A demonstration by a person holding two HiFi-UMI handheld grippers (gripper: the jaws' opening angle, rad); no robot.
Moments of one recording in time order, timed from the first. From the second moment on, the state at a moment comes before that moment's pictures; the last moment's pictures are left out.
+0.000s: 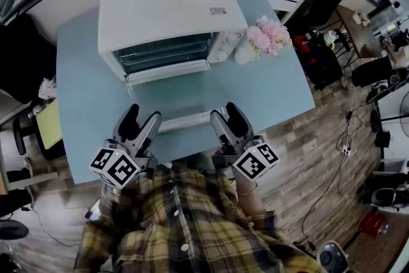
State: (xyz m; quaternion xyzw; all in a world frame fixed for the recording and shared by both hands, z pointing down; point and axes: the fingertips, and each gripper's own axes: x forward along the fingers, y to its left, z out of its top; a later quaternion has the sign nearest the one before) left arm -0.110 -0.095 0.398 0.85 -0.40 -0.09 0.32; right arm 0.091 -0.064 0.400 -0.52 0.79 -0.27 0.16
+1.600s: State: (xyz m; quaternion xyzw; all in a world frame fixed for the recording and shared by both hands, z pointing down) left arm -0.127 -0.201 0.430 0.70 -0.47 -0.28 0.45; right arm 0.034 -0.228 0.438 -0.35 0.78 -0.47 0.21
